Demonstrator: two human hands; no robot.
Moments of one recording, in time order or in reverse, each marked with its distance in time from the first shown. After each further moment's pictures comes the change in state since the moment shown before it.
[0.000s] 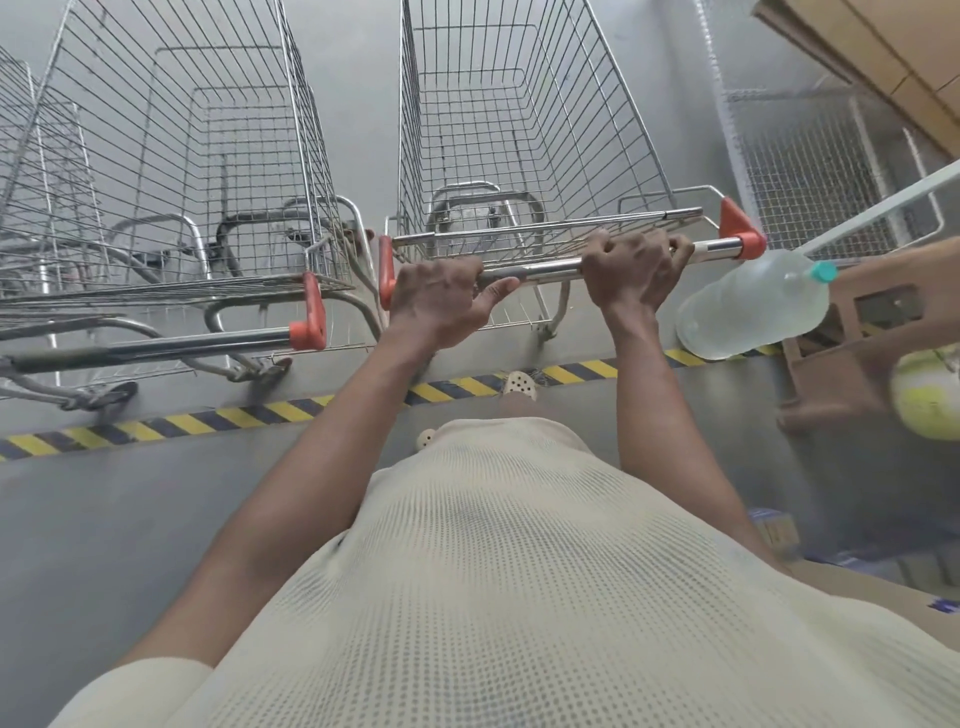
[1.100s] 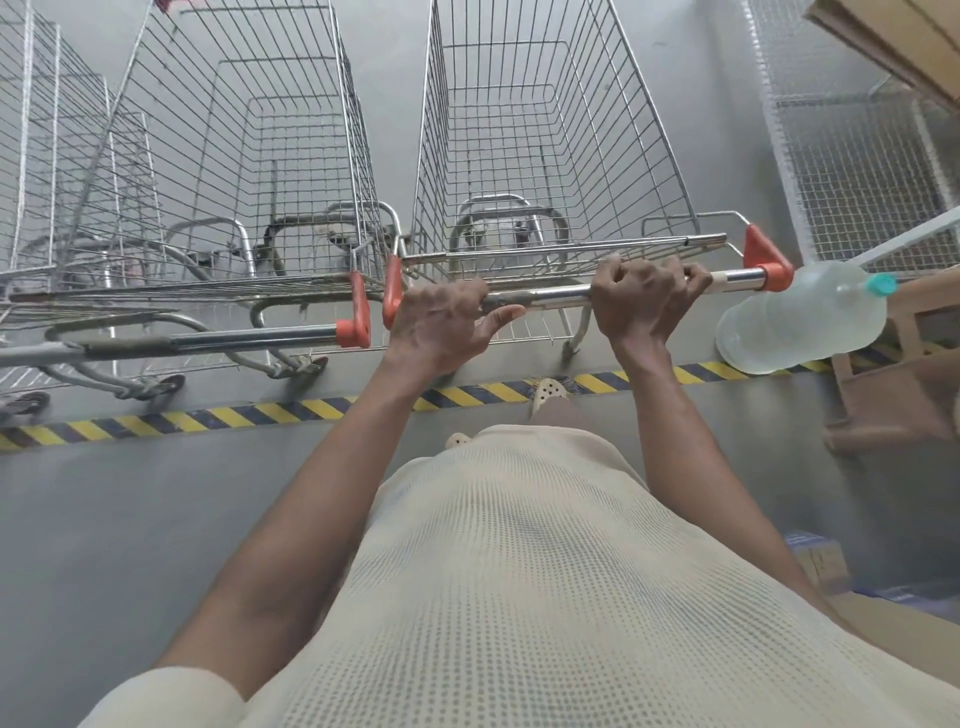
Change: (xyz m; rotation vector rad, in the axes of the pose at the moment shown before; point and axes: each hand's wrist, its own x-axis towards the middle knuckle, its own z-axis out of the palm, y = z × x) left_hand -0.039 -0.034 0.006 0.065 0.163 0.057; right_hand -0.042 -0.018 0.011 0.083 0.126 -0.047
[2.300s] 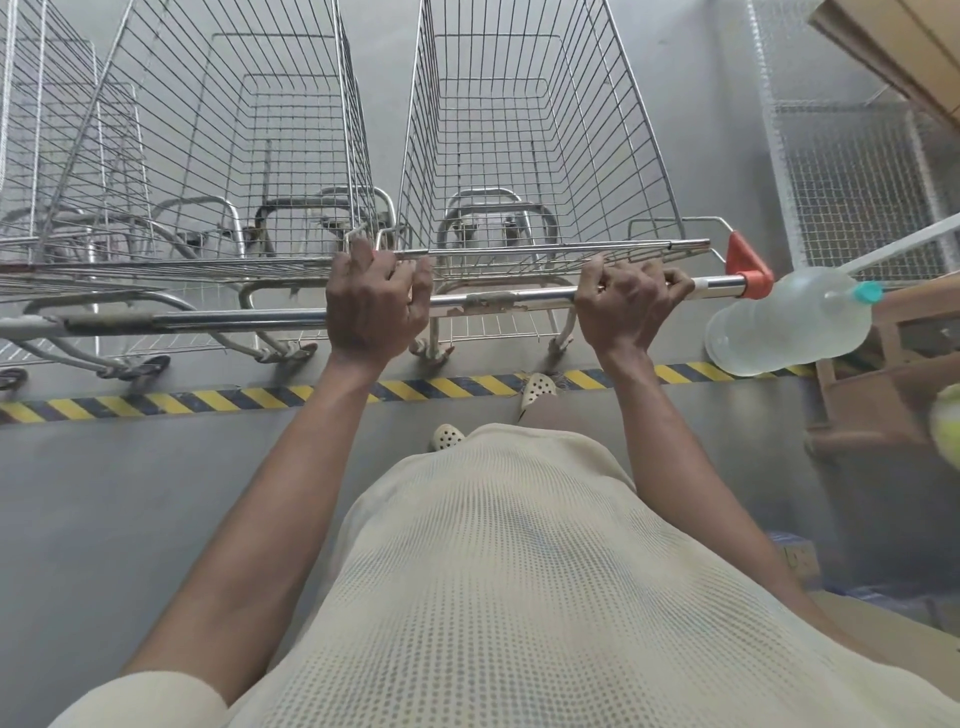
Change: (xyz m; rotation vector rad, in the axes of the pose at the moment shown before) left_hand -0.022 -0.044 -0.001 0.216 0.454 -0.145; right_hand -0.016 -0.001 0.006 0.065 0.079 -0.083
